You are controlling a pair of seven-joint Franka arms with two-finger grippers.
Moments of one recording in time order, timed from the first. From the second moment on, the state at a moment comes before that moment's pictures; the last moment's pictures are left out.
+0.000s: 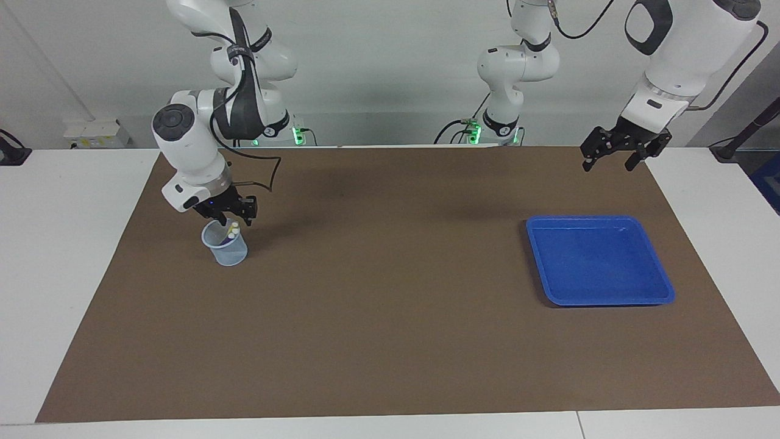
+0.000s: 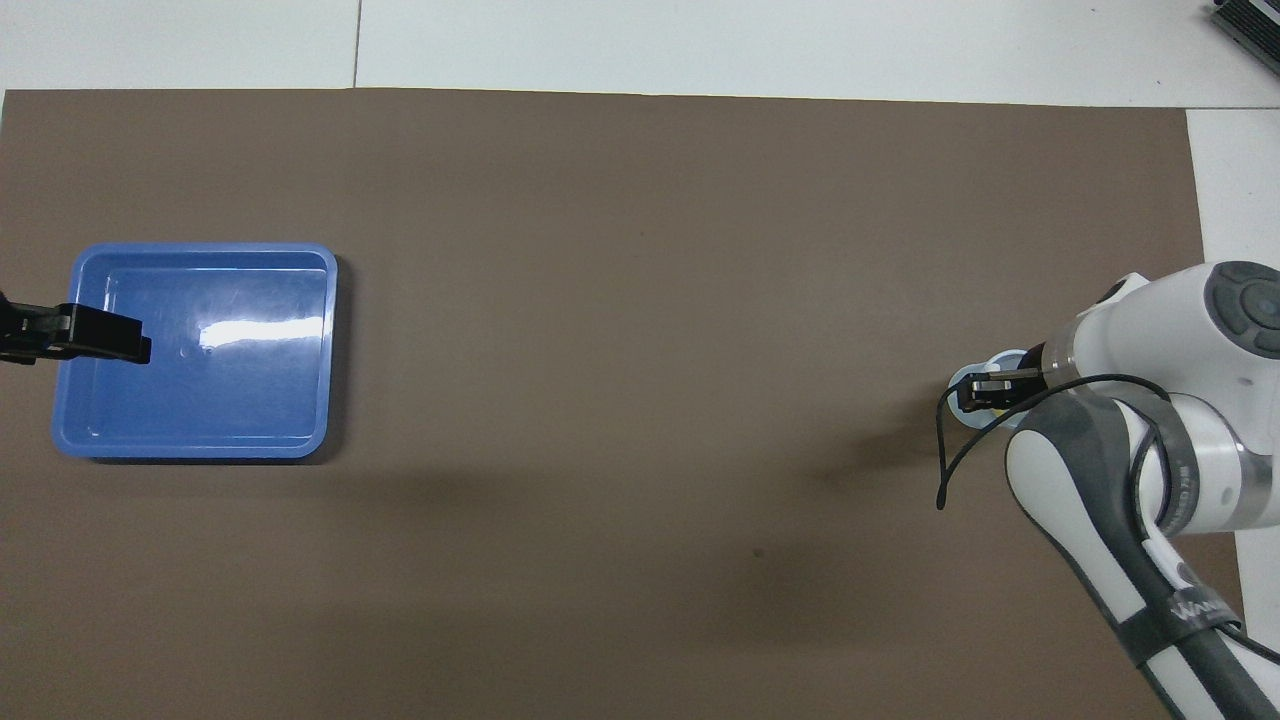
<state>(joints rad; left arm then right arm) -0.01 -0.08 0.00 -1.72 -0.02 1.64 0.04 0.03 0.00 -0.02 -2.15 -0.02 2.07 0.04</state>
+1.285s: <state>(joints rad) -0.01 -0.10 -0.01 -1.78 -0.02 1.72 0.00 0.02 -0.05 -0.02 -1.99 -0.07 1.86 -0.11</state>
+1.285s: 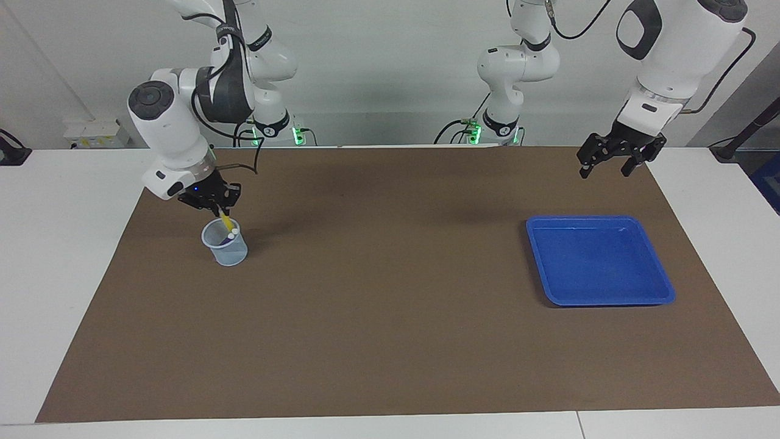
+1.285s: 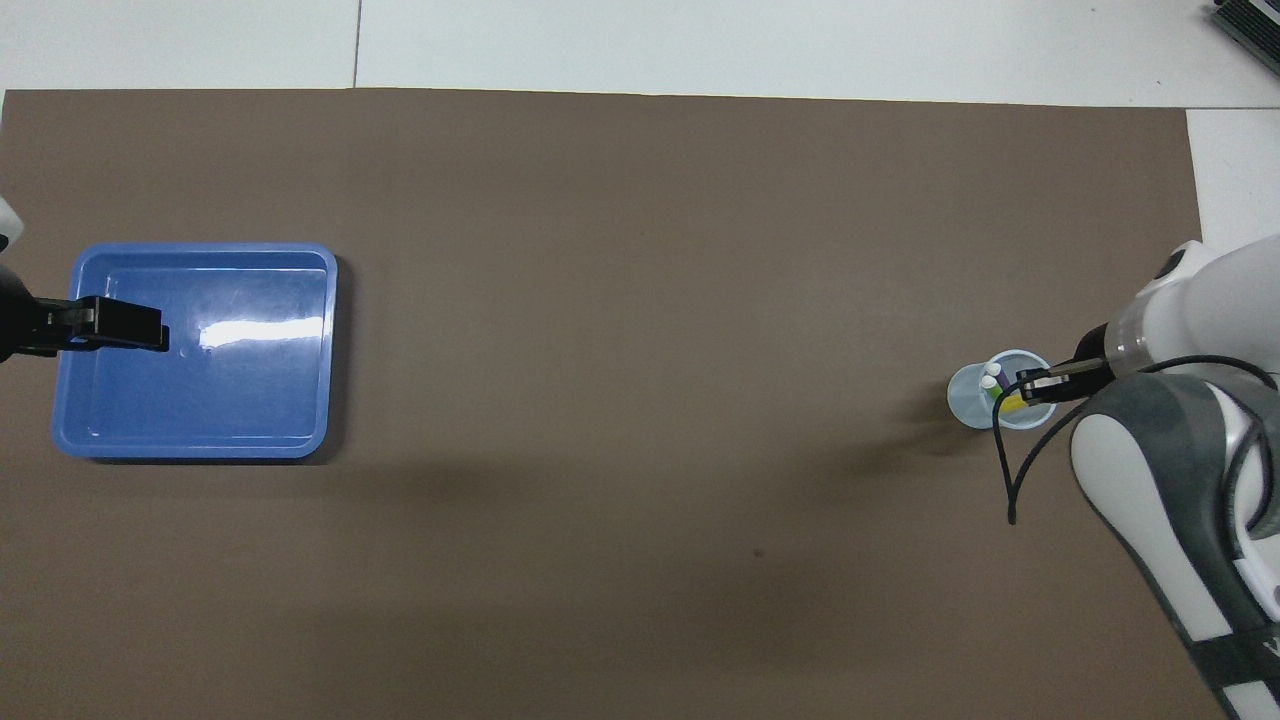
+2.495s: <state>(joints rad) -0.20 -0.25 -0.03 -2.15 -0.64 2.12 -0.66 0.19 -0.06 0.04 -1.76 0.32 1.92 0.28</state>
